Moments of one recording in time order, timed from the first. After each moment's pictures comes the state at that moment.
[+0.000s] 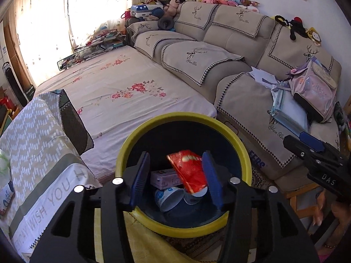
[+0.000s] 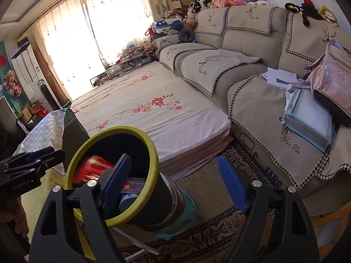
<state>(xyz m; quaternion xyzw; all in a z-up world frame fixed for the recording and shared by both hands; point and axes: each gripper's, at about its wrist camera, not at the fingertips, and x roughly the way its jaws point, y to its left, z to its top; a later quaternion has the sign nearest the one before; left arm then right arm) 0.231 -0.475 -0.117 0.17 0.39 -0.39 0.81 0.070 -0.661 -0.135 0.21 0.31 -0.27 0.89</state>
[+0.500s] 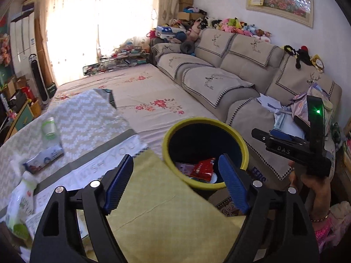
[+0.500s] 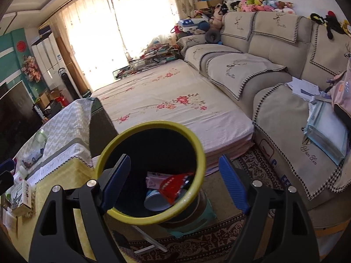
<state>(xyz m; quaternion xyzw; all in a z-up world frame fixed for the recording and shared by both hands) 0.166 -0.312 -0.054 0.09 0.33 -0.34 0.88 0.104 -0.602 -0.119 0.18 0.31 -0.19 0.91</state>
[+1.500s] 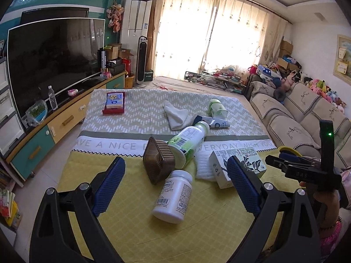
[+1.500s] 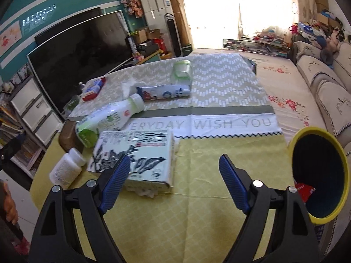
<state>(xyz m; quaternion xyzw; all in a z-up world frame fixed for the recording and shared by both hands) 0.106 0.015 -0.050 -0.05 0.30 -0.06 0.95 0.192 -0.311 -0.104 0.05 0.39 0.14 0.91</state>
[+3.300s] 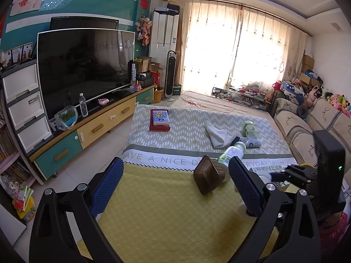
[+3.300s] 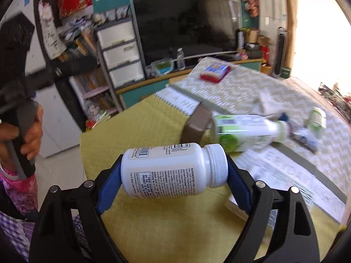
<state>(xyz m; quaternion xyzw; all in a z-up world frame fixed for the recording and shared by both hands) 0.076 0.084 -0.024 -0.06 0.26 0.03 0.96 0.170 -0.171 -0.084 -0.10 0.35 0.41 0.83</state>
